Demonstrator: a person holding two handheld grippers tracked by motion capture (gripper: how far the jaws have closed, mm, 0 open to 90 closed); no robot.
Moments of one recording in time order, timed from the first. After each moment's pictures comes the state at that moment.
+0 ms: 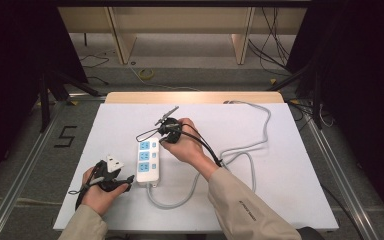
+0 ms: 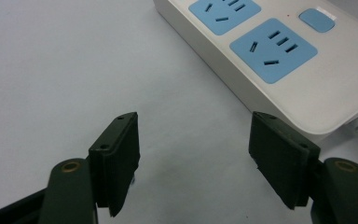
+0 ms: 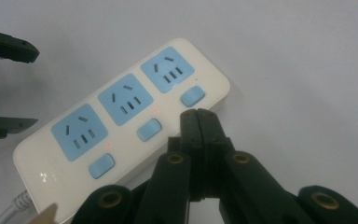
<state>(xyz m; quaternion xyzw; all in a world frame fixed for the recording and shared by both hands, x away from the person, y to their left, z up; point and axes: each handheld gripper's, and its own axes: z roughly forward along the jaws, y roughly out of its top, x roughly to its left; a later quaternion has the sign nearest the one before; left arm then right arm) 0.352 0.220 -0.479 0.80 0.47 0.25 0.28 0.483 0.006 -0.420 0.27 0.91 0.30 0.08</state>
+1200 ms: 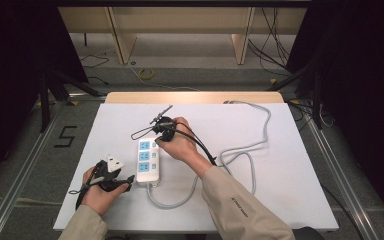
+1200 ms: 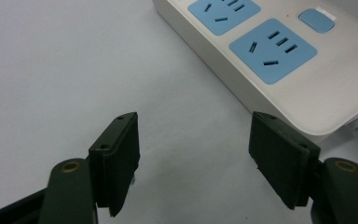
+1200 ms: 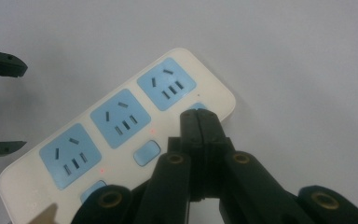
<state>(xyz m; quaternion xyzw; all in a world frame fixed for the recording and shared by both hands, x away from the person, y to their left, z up) 0.352 0.220 -0.480 0.80 0.47 0.25 0.28 0.494 0.023 -0.428 0.28 0.91 0.30 0.07</state>
